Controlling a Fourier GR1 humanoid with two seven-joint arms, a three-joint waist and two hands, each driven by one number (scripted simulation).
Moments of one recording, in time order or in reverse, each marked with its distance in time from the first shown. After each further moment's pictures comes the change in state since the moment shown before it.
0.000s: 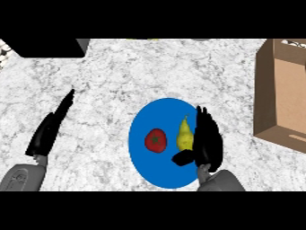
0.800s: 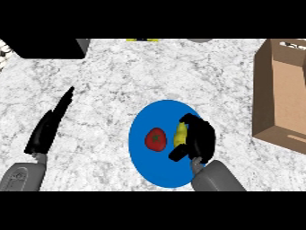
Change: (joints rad) left arm -0.009 -0.033 0.050 -0.024 -0.046 -0.035 0.025; right arm -0.114 -0.008 0.045 0.197 0.017 -0.134 -0.031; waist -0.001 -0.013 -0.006
